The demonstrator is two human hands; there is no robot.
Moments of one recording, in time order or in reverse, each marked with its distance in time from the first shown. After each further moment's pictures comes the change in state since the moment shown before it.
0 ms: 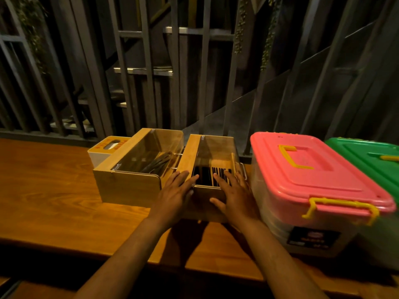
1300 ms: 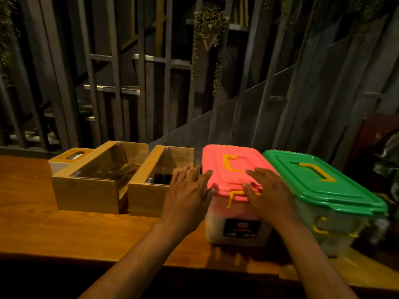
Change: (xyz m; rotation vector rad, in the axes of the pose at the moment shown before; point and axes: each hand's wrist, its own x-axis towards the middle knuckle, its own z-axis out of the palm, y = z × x) left_hand -0.007 0.224 -0.047 0.096 0.209 0.103; right_hand -0.104 0.115 -0.183 -0.051 0.346 0.057
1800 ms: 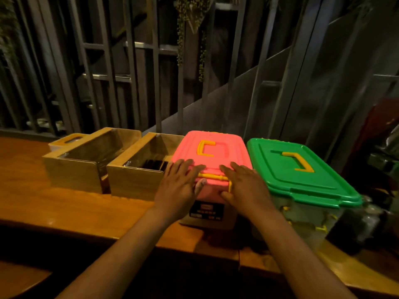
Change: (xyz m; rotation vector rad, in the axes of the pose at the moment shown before) left_hand 0.009 0.073 0.060 0.064 -0.039 -0.023; right_hand 0.006 0.072 -0.008 -0.208 -0.296 -0.245
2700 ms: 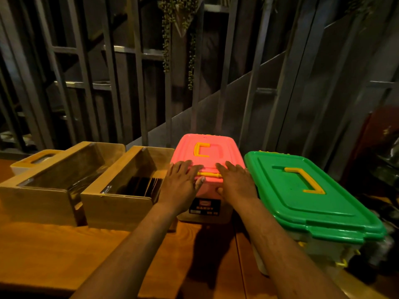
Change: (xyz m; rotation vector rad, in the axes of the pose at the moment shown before) left_hand 0.106 -0.045 0.076 -0.048 -0.036 -0.014; right_hand 0.118 0.020 0.037 -0.063 -0.068 0.168
